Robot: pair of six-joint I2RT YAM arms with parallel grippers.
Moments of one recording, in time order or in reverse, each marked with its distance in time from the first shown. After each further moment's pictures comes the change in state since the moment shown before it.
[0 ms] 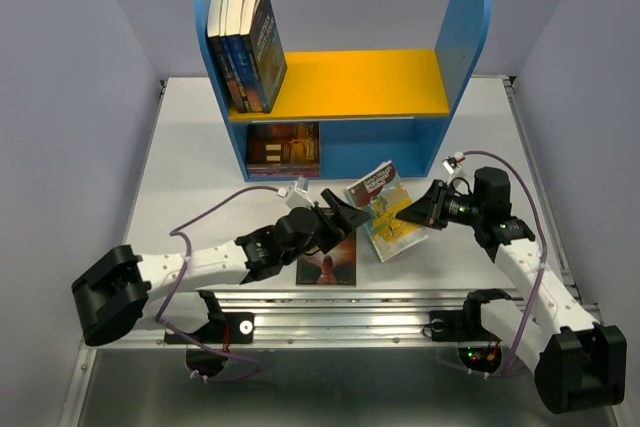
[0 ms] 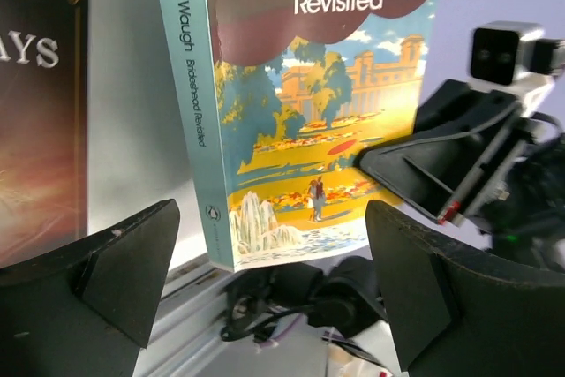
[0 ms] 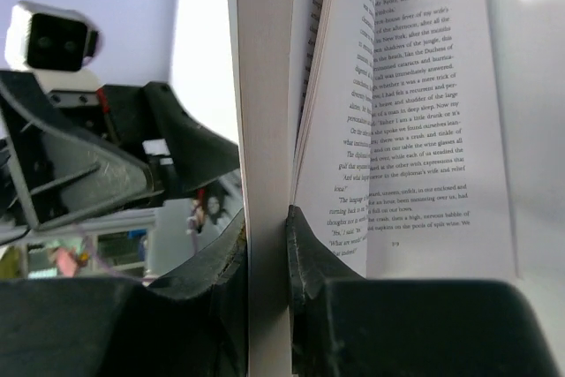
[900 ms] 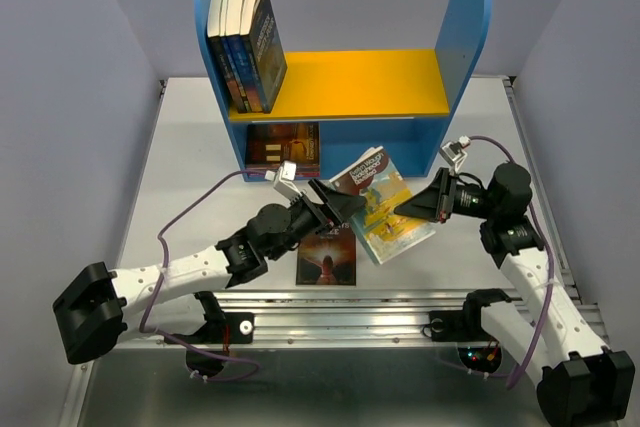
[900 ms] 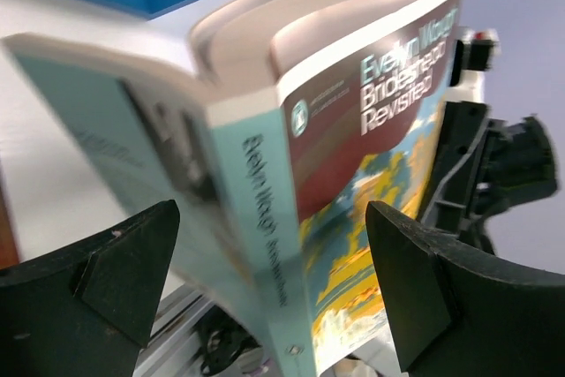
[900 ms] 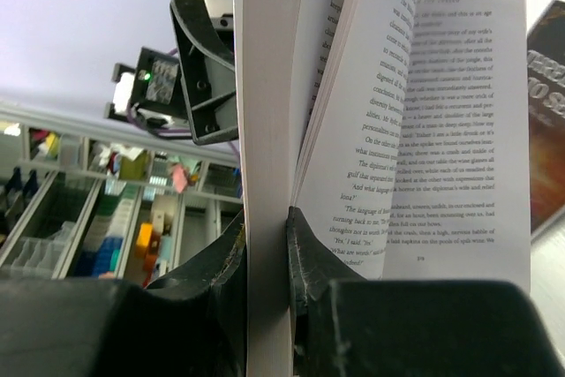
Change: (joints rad) left arm 0.047 -0.193 -0.048 0.173 0.025 0.222; right arm 0.015 -0.121 0.059 0.318 -0.332 0.440
